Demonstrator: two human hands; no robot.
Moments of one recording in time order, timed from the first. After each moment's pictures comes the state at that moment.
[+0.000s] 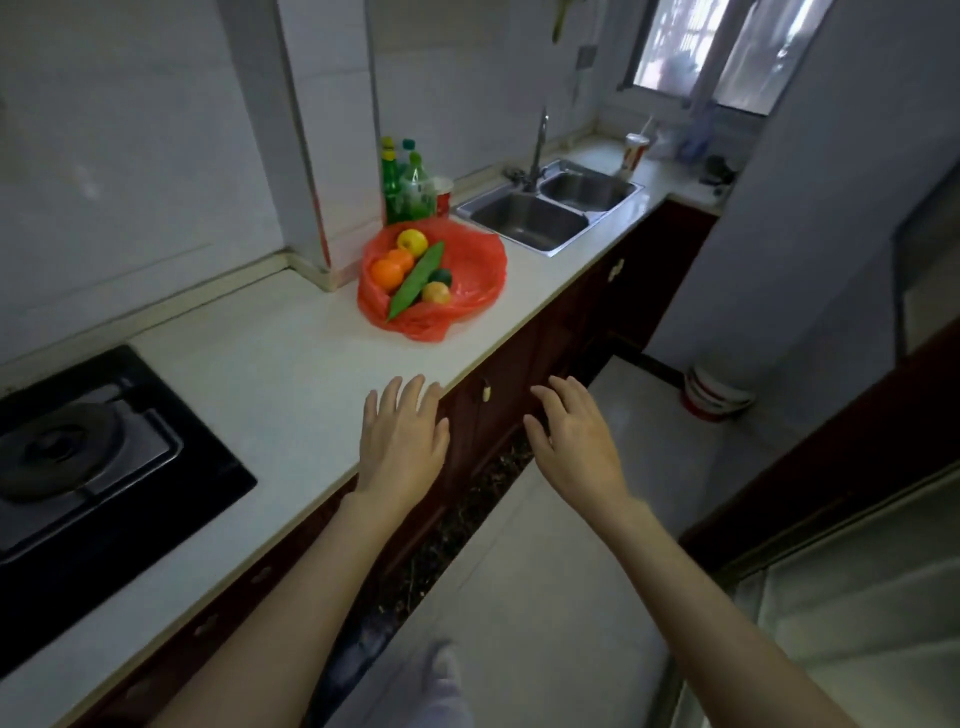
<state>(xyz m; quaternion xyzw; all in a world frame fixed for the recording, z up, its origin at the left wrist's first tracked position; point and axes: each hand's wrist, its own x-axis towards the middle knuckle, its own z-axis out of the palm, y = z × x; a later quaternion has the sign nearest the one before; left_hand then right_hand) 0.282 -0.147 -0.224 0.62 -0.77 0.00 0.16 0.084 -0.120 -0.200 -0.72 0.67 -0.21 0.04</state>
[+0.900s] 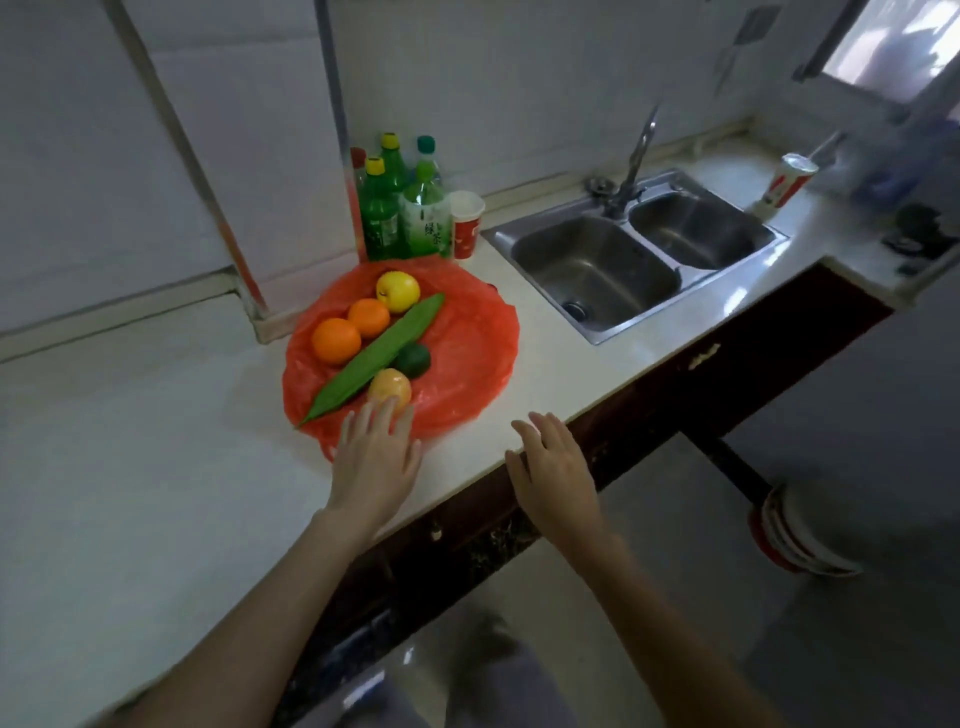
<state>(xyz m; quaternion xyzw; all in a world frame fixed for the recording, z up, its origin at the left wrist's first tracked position) 0.162 -0.504 -0.280 0.75 -0.66 -0.04 0.10 -0.048 -0.538 -0.272 -0.83 0.54 -0.12 0.09</state>
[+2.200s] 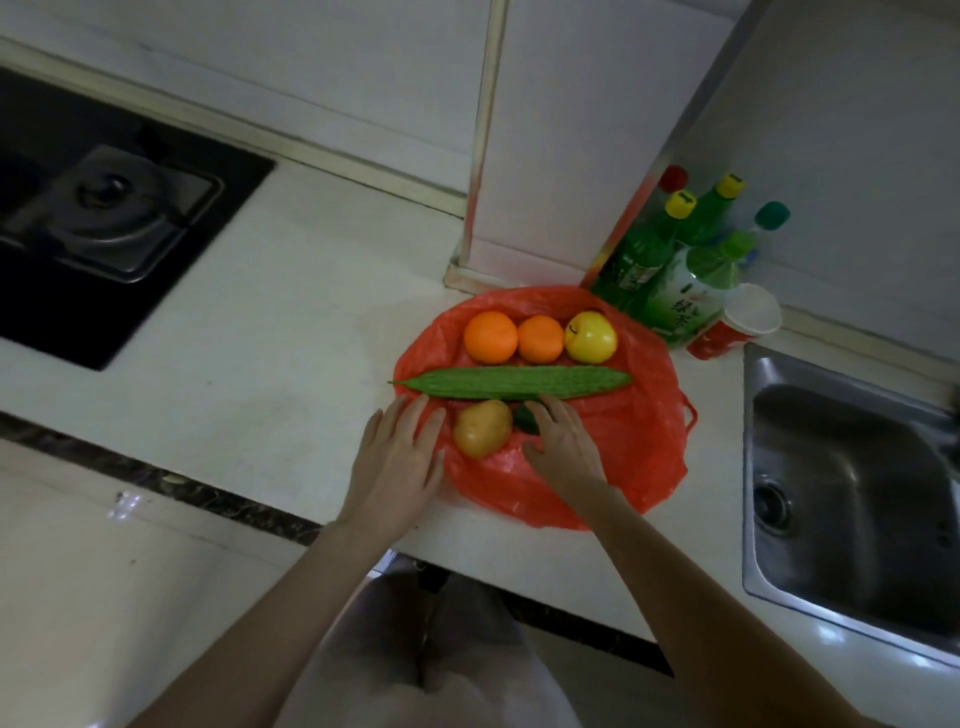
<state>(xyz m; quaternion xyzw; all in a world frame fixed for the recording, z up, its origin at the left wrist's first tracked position) 0.158 -0.554 -0.299 0.93 -0.35 -0.04 0.12 0.096 -0.777 -0.354 -0.97 0.17 0.09 0.16</state>
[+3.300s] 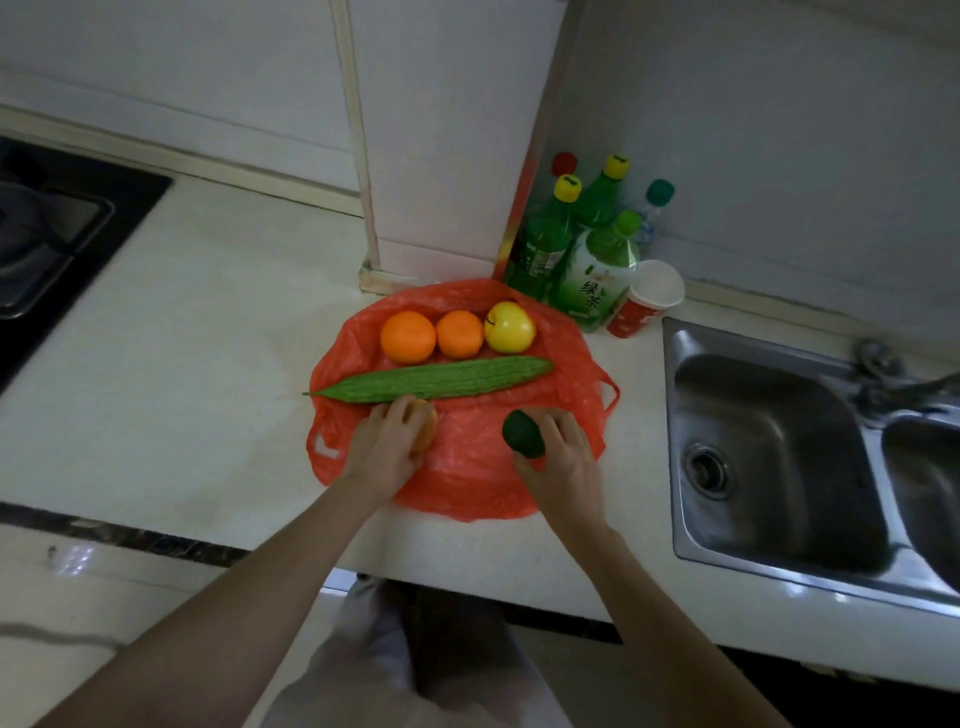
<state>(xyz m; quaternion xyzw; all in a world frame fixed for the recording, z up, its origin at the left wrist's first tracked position) 0.168 -0.640 -0.359 0.91 -0.39 -0.15 0.06 0.014 -0.804 -0.315 -0.94 0.24 -0.15 0.20</state>
